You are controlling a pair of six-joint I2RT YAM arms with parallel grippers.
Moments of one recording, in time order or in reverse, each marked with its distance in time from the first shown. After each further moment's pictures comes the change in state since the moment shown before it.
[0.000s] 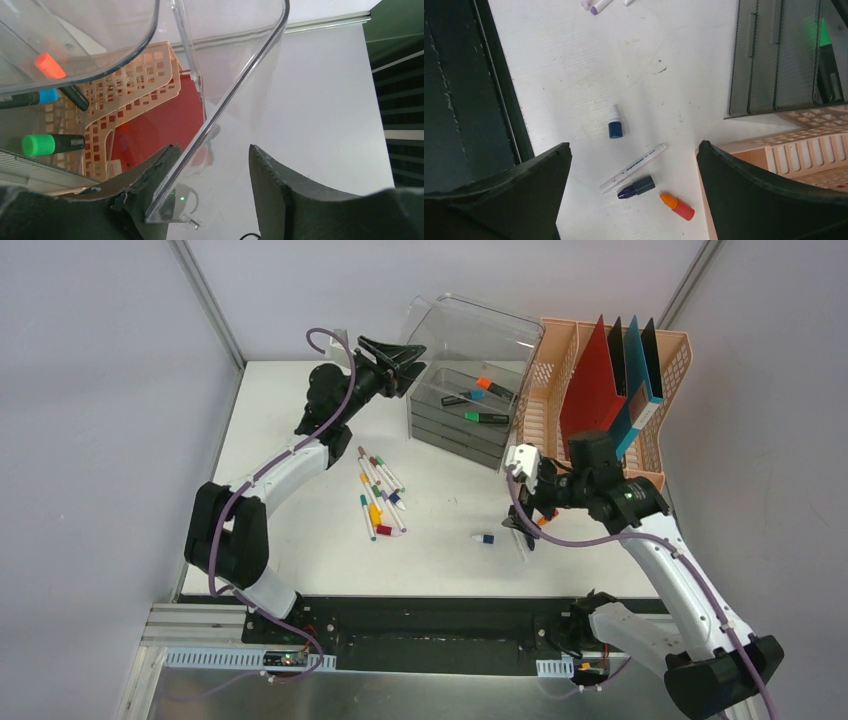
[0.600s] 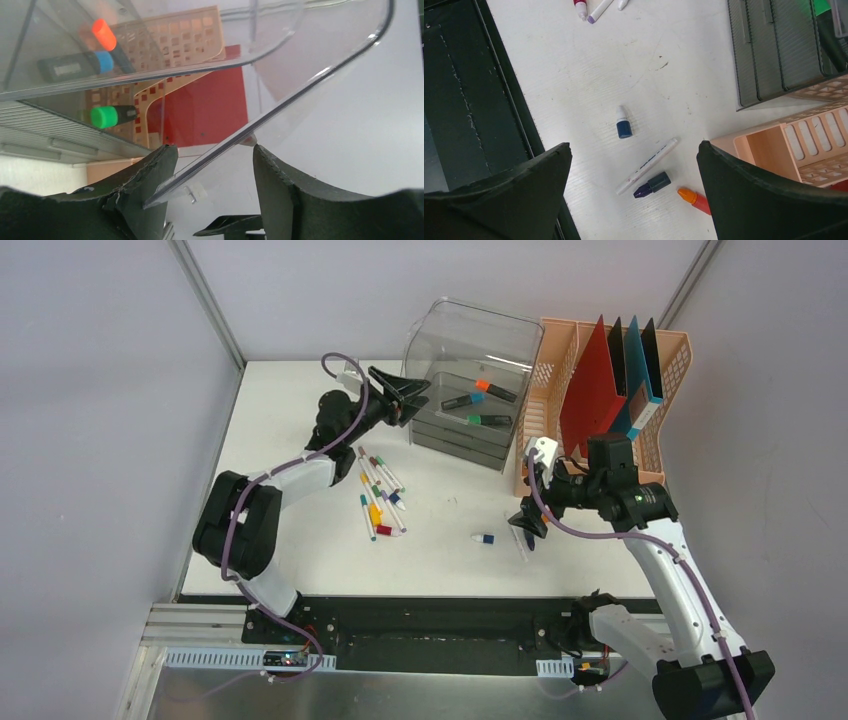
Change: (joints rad) left arm 0.000 0.055 -0.186 0.174 0.079 0.039; right arm -0.184 -0.053 -0.052 0.006 -0.151 0.105
